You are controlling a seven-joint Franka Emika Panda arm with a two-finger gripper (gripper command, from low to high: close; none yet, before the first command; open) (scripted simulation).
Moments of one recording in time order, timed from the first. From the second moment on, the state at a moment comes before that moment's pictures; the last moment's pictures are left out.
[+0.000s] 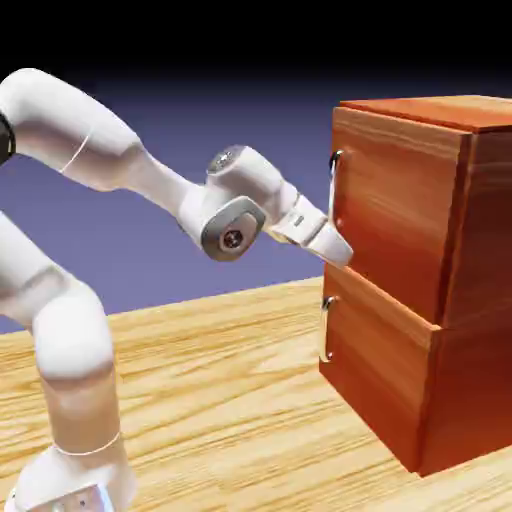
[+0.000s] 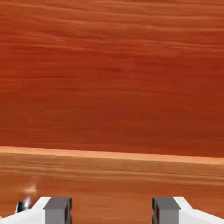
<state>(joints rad) -0.02 -0.59 0.04 -2.80 0.12 3.03 0.66</state>
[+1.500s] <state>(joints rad) -0.60 -0.98 0.78 -2.61 2.07 2.92 -0.64</state>
